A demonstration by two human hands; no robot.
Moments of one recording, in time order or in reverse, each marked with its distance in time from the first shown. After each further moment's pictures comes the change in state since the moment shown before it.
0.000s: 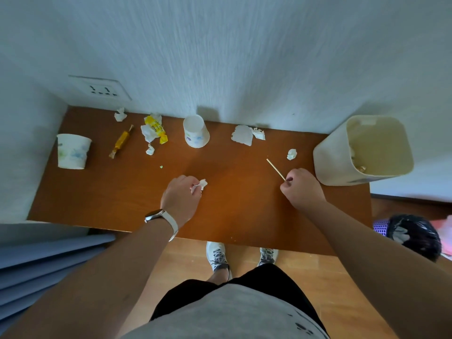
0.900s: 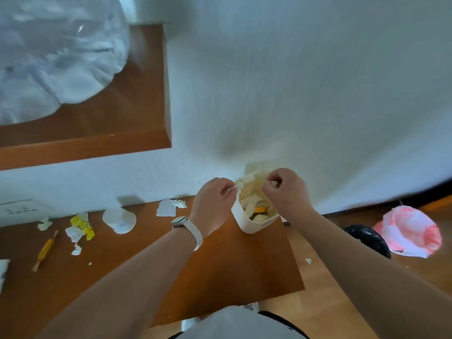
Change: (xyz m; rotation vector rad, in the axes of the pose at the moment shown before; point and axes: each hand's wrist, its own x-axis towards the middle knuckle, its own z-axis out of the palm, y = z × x) left_hand 0.039 0.315 -0.018 -0.305 -0.087 0.480; right_hand -0.034 0.075 -0.204 0.450 0.448 0.107
